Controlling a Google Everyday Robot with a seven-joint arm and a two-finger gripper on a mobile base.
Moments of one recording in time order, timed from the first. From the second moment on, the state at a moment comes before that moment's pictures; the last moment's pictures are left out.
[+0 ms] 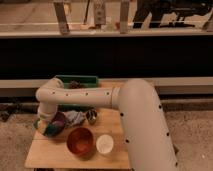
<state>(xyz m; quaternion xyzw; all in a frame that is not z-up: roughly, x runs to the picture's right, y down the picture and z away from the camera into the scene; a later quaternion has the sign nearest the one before) -0.310 0.180 0.777 0.11 -0.42 -0.88 0.18</state>
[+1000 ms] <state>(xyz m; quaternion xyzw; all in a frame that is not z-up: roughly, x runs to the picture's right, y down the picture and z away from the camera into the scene) -0.318 0.135 0.823 0.11 -0.39 -0.90 0.19</state>
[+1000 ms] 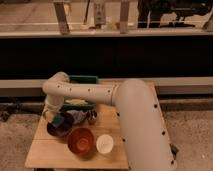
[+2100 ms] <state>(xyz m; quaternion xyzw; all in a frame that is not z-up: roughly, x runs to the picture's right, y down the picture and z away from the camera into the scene) -0.305 0.159 0.788 0.16 -0.42 -0.87 0.19</state>
